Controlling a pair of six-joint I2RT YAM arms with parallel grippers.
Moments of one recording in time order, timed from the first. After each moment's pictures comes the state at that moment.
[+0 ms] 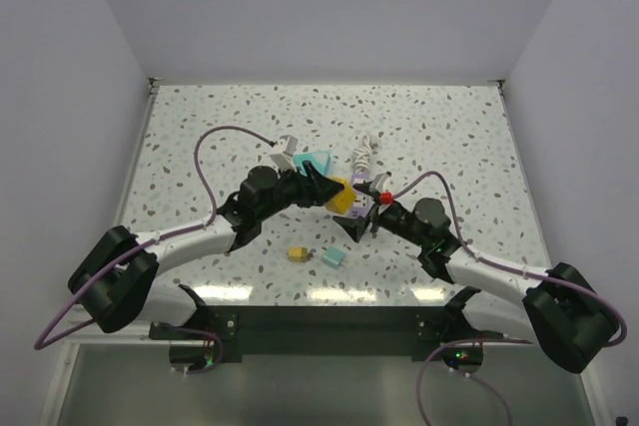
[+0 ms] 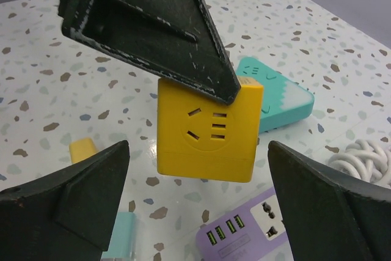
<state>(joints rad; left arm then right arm) -0.72 1.36 0.63 0.52 0.11 -0.77 0.65 1.10 0.30 0.78 -0.35 -0.05</state>
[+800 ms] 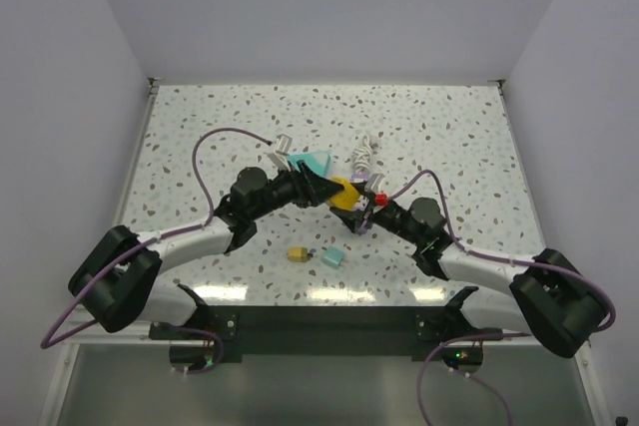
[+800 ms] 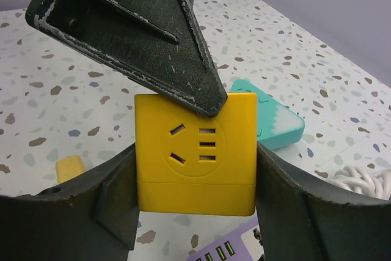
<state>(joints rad) -0.69 1.36 0.59 0.68 0.28 -0.87 0.68 1.21 0.31 0.94 -0.32 -0.09</state>
